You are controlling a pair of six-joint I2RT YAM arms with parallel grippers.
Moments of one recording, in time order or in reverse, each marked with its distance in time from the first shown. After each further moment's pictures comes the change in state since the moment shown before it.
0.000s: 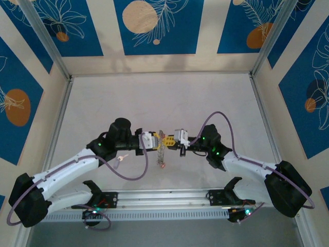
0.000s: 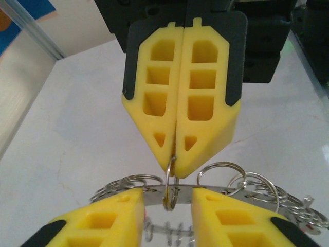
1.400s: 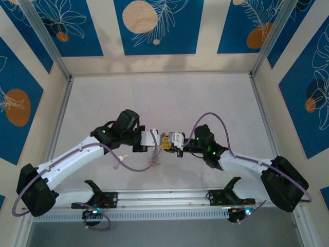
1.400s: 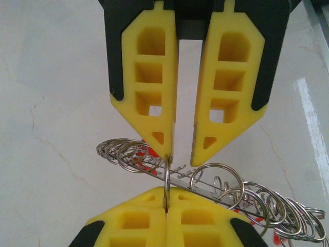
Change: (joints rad) left arm -0.009 0.135 0.254 -0.440 -0.111 0.159; right arm 0.055 0.058 0.024 -0.103 0.115 -0.102
